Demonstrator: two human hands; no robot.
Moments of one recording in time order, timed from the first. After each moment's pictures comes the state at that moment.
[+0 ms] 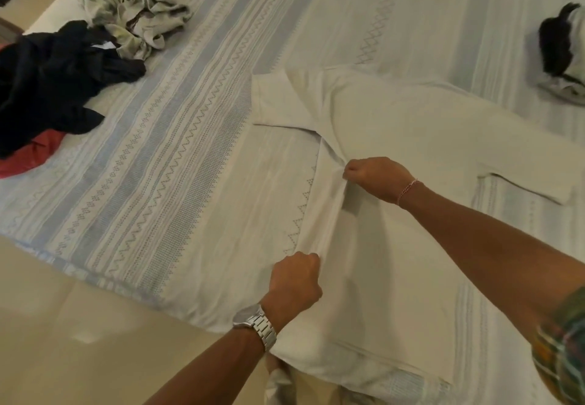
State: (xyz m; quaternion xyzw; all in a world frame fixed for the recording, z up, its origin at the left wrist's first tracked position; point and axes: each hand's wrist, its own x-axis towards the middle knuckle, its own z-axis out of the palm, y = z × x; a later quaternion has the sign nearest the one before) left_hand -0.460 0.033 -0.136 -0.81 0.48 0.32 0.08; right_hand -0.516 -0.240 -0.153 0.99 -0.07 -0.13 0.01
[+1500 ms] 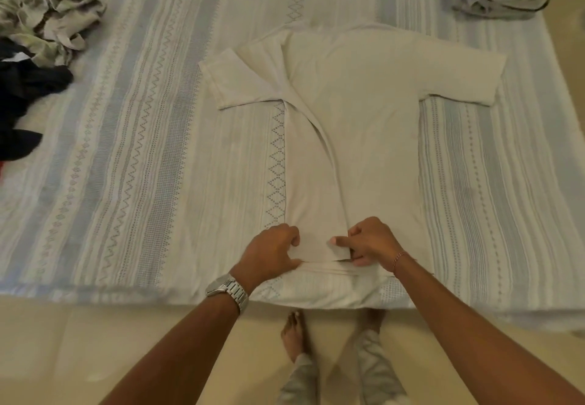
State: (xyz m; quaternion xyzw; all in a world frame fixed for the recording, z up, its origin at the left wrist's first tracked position) left_hand -0.438 0.088 -0.167 -0.69 0.63 0.35 -0.02; right_hand -0.648 -0.020 -0.157 0.50 -0.64 -0.06 -0.58
